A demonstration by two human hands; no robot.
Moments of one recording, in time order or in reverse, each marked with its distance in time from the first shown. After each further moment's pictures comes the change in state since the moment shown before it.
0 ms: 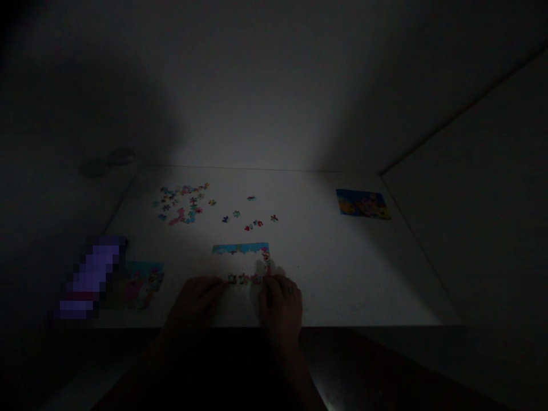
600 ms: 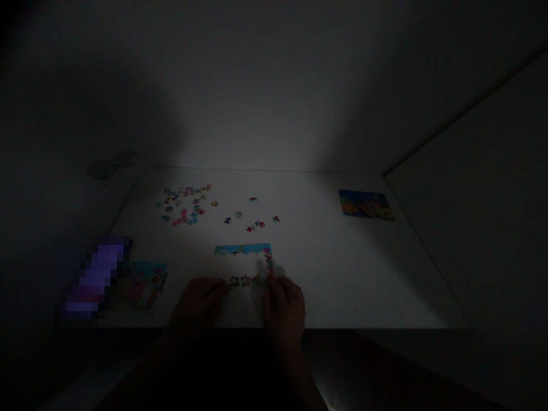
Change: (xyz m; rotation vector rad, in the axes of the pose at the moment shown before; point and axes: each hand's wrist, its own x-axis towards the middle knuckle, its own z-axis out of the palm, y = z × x) left_hand 0.001 -0.001 0.001 0.004 -0.020 0.000; right_hand -0.003 0.001 0.001 0.040 0.111 -0.009
